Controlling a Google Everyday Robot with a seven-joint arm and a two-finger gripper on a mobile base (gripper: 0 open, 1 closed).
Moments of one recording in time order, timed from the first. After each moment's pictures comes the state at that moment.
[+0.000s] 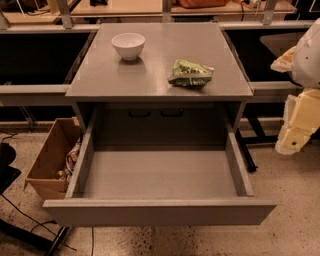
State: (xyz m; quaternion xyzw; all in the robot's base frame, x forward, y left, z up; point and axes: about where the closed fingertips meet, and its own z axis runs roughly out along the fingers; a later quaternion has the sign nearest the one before) arm 0.438 -0.217 0.976 -0.60 0.78 -0.03 0.16
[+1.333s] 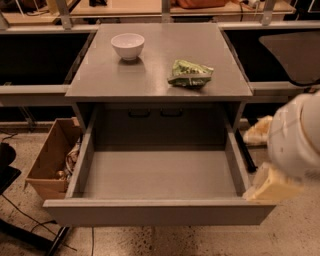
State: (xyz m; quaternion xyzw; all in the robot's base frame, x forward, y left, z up) arm 0.354 -0.160 0.929 -0.63 0.75 -0.07 0.20
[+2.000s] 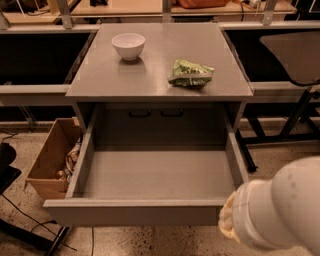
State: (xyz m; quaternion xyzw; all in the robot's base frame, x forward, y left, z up) arm 0.317 -0.142 0.797 -0.61 0.77 -0.05 0.17
